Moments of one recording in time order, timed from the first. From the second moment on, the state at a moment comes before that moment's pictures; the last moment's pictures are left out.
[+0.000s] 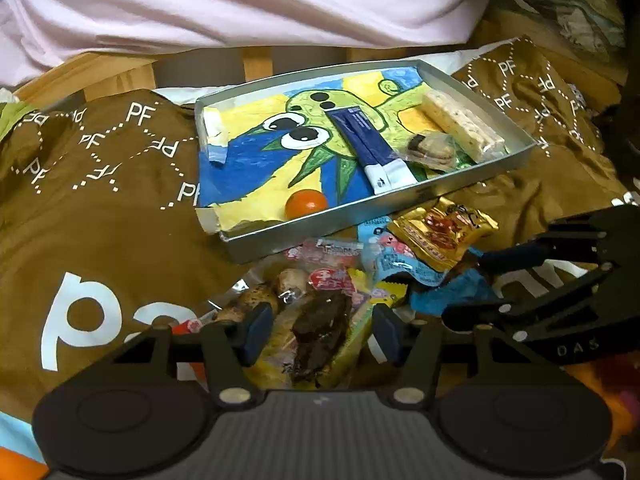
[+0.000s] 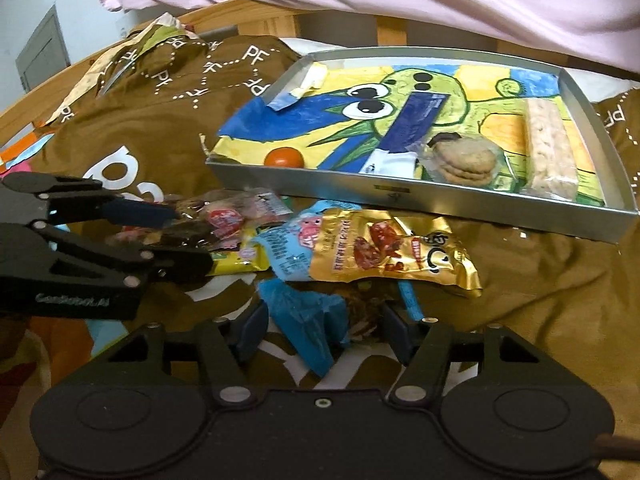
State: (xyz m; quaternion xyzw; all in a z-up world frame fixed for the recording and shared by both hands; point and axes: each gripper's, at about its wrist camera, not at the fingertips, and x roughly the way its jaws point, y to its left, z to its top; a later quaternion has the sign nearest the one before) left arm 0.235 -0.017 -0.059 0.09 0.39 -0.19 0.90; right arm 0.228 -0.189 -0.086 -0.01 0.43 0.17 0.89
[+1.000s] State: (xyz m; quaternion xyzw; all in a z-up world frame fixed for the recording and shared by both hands) left arm 0.222 -0.033 -0.060 0.11 0.41 -0.20 0.88; right arm 0.232 -0.188 -0.090 -0.05 0.43 0.17 0.89
